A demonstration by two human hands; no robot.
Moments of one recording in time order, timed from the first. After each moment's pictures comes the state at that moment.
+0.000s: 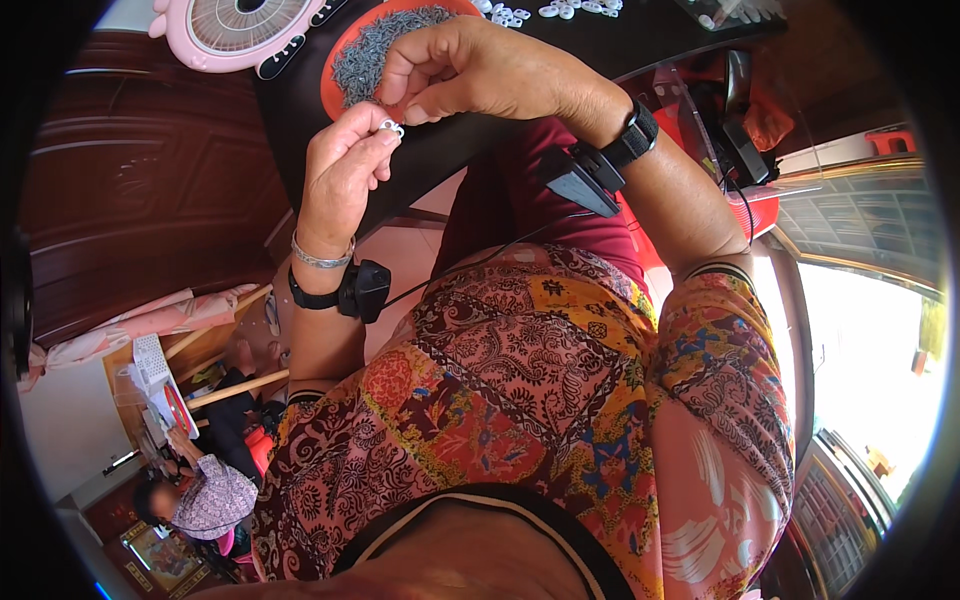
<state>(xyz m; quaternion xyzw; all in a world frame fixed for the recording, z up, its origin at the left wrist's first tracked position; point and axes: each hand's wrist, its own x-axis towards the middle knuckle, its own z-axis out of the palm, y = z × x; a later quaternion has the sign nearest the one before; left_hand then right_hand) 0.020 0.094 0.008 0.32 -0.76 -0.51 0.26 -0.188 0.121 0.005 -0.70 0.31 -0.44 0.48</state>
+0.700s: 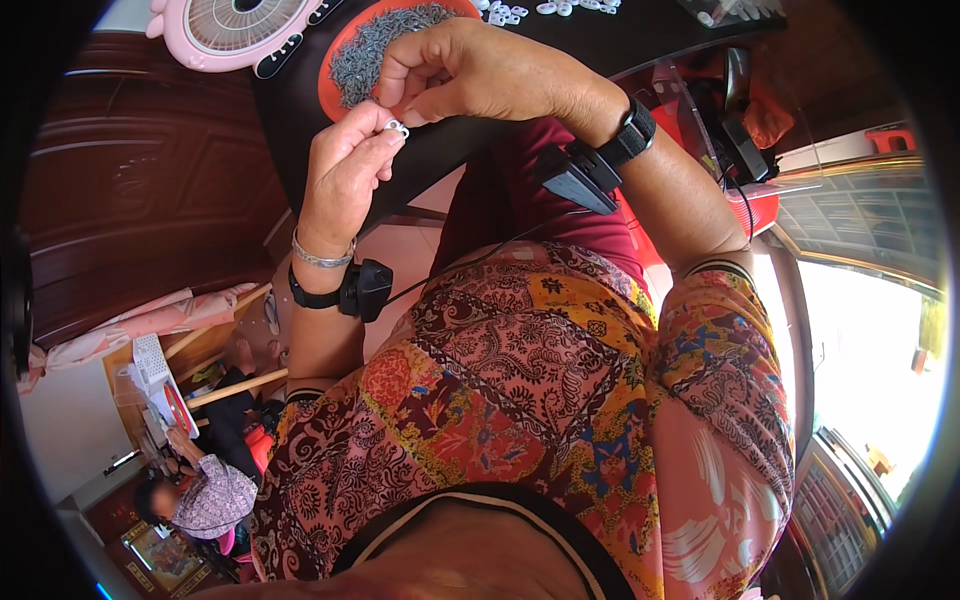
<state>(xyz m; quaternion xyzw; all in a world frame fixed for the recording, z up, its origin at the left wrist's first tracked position) 0.020 0.094 0.004 0.30 -0.78 -0.48 0.24 -0.185 0.125 0.007 -0.72 0.33 -0.42 0.45</state>
